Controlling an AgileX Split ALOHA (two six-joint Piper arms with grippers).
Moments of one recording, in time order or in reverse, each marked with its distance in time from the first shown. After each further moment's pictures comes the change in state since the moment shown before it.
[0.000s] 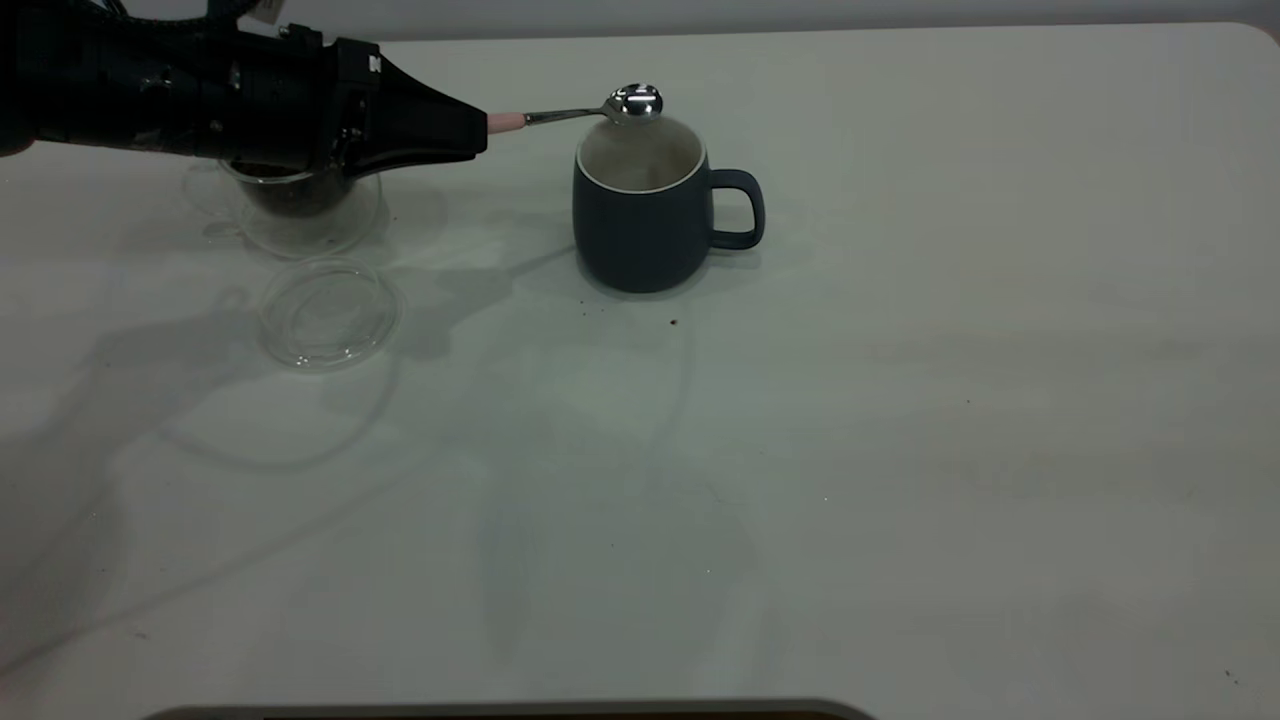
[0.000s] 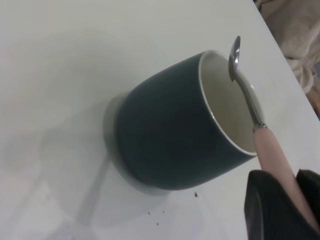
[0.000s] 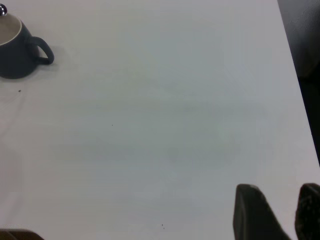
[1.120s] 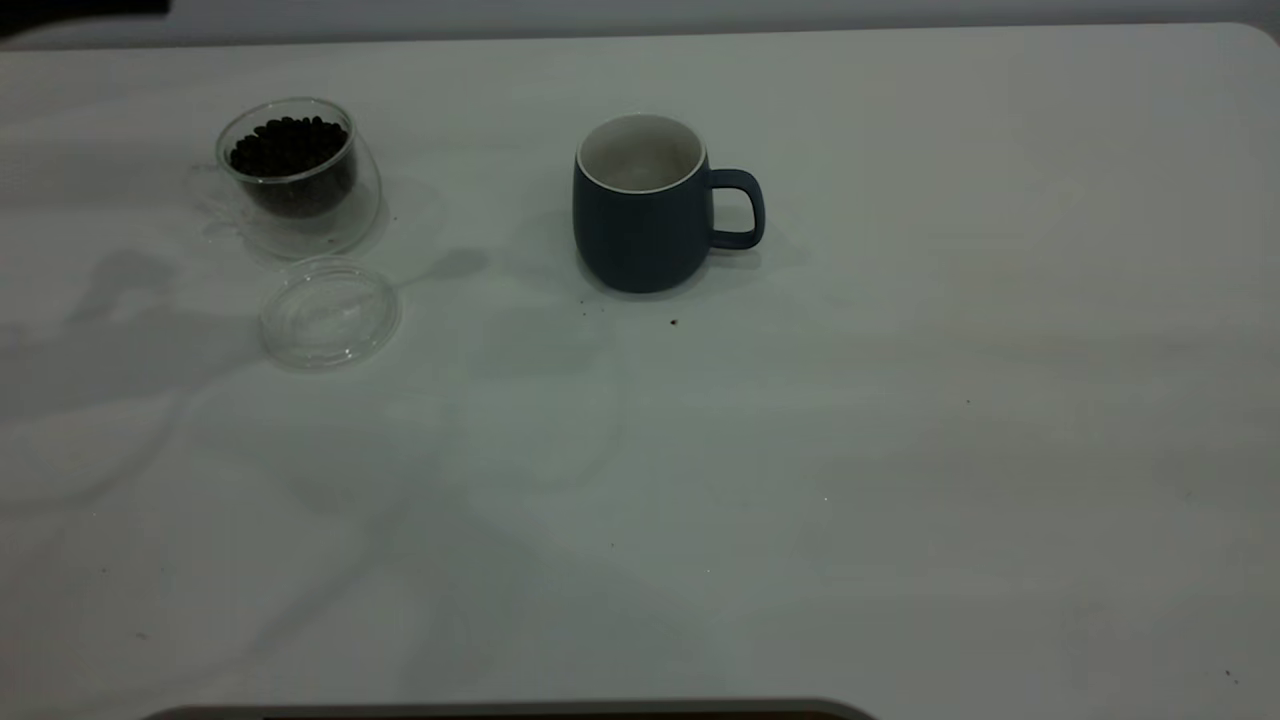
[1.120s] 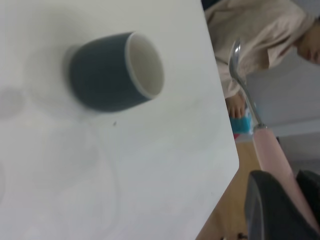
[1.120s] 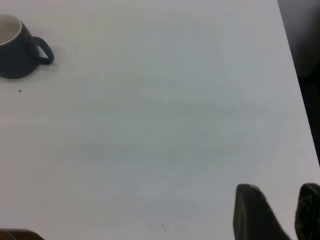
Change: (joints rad) left arm 0.365 -0.330 0.093 0.457 0.276 -0.582; right arm 0.000 0.000 0.000 0.000 0.000 0.000
